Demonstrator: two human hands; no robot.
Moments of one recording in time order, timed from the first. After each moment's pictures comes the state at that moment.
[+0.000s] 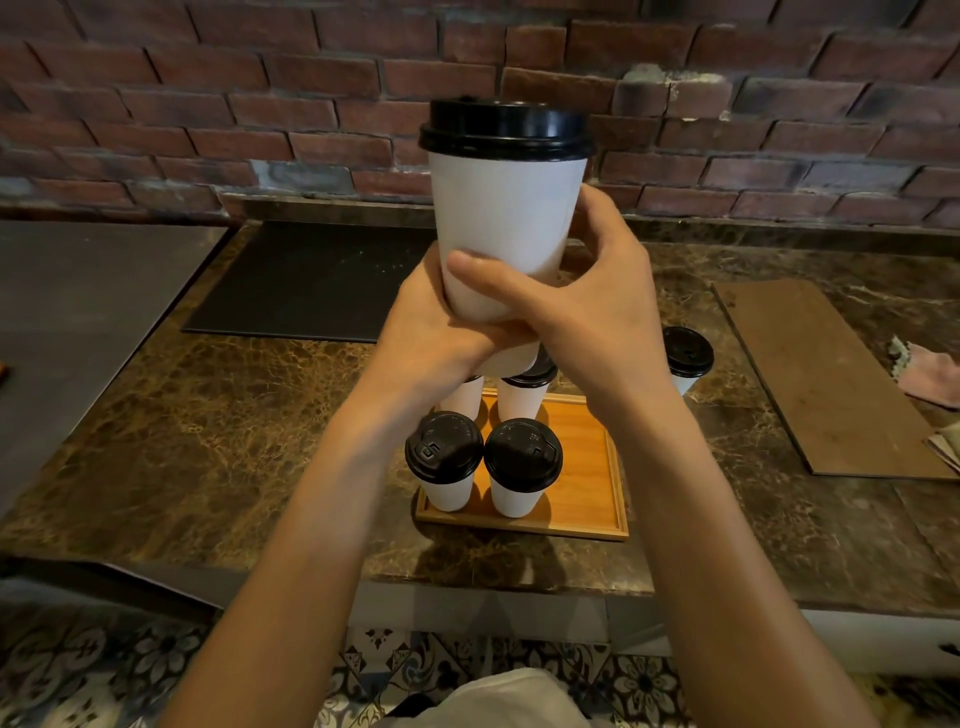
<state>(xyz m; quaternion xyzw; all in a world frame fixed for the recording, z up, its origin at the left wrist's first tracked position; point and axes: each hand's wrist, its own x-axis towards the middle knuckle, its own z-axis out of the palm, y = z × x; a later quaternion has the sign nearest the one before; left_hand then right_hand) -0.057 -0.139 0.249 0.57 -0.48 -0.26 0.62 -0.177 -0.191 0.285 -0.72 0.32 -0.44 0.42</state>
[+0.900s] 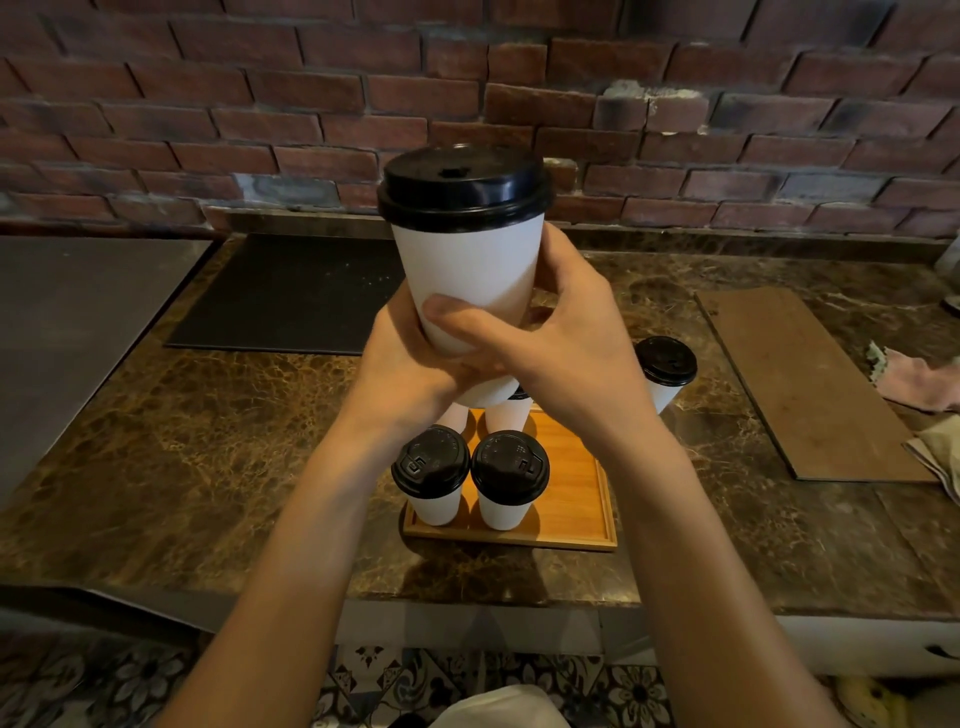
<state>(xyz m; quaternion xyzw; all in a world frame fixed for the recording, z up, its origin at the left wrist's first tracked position) -0.064 -0.132 0.248 0.57 -0.49 -0.24 0.62 -0.183 -0.189 0.282 -0.76 0.28 -0.38 0.44</state>
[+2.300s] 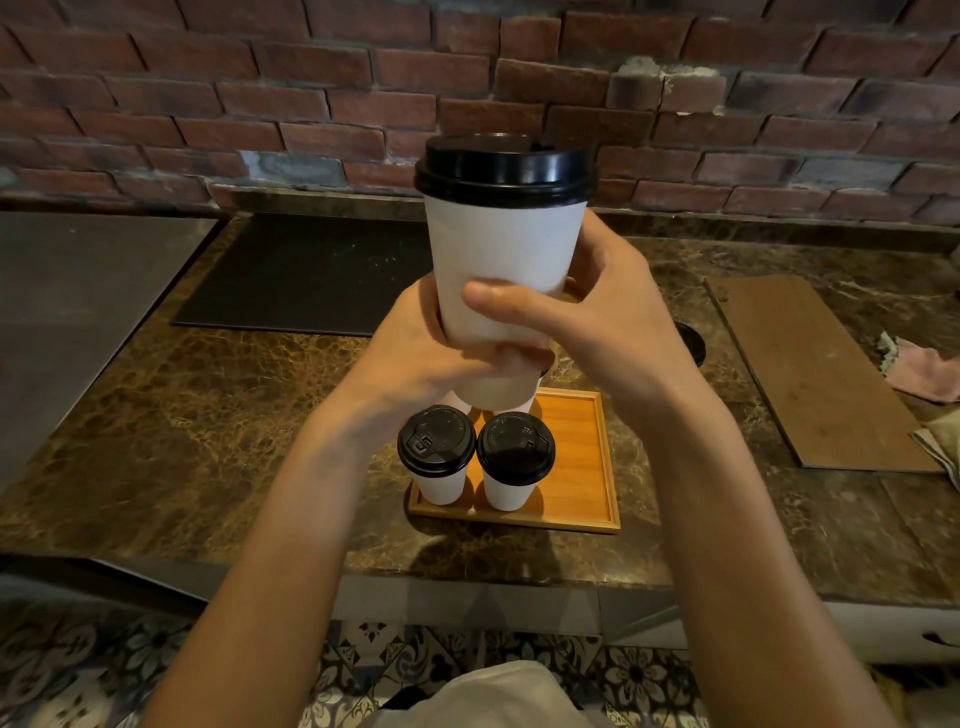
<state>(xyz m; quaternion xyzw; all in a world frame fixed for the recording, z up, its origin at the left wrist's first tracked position) -0.055 -0.124 0.249 0.53 -0.53 -0.35 0.56 -0.196 -0.196 0.285 -0.74 0.26 -0.35 0.50</state>
